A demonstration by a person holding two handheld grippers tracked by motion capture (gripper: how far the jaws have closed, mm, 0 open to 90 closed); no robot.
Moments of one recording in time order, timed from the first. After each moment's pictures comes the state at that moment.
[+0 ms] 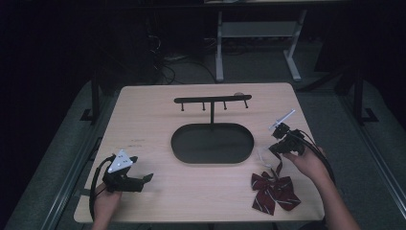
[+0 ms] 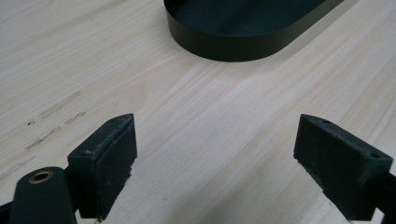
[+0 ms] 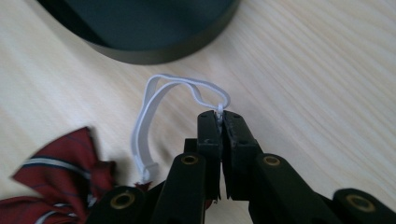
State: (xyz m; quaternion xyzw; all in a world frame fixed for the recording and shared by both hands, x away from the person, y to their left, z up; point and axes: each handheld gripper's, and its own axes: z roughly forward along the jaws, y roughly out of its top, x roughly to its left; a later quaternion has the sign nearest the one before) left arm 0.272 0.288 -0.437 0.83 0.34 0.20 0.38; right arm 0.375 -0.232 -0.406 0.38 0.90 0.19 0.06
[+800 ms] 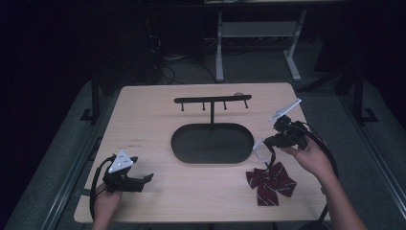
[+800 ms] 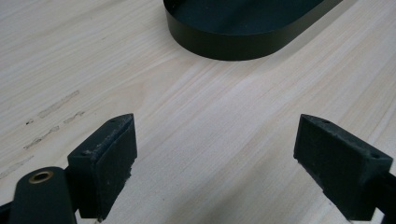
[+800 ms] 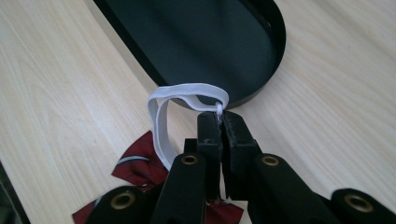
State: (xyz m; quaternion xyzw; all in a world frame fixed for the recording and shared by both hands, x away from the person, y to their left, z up) left arm 0.272 0.287 -0.438 0.84 0.34 0.20 0.38; right arm 0.358 -0.218 -0.350 0.33 0.91 0.26 0.06
